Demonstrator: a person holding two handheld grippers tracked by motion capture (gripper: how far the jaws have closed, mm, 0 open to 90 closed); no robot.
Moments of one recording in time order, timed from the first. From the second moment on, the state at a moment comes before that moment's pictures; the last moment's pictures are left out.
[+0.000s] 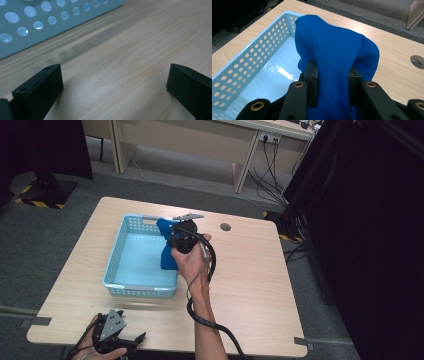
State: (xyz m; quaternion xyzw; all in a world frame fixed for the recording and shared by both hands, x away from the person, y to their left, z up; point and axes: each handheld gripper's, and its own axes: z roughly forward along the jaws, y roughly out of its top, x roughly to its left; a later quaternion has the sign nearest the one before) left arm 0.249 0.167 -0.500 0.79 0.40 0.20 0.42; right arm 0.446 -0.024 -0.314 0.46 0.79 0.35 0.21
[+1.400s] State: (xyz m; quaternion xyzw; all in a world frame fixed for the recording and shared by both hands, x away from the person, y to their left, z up) left arm 0.249 0.168 -0.500 0.79 0.40 0.20 0.42; right arm 0.472 0.041 -0.367 0.47 0.80 0.33 0.16
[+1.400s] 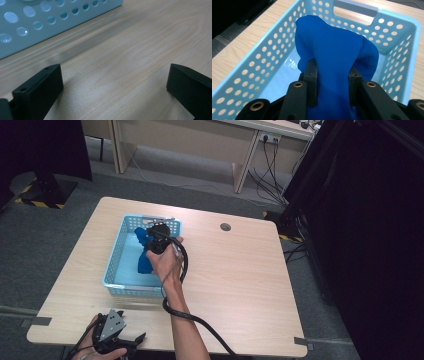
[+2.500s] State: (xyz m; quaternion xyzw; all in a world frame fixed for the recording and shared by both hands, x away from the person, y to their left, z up) left arm 0.248 0.167 -0.500 0.79 0.40 0.20 0.42; right arm 0.495 0.070 -0.433 0.50 0.82 0.27 0.10
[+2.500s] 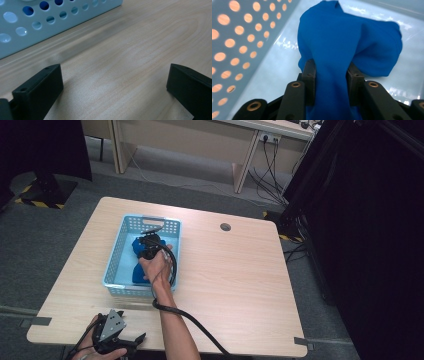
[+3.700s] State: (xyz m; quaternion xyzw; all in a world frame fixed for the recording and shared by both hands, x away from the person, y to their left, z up) left arm 0.248 0.167 -0.500 0.79 0.40 0.20 0.42; right arm 0.489 0.058 -0.406 0.47 0.82 0.32 0.09
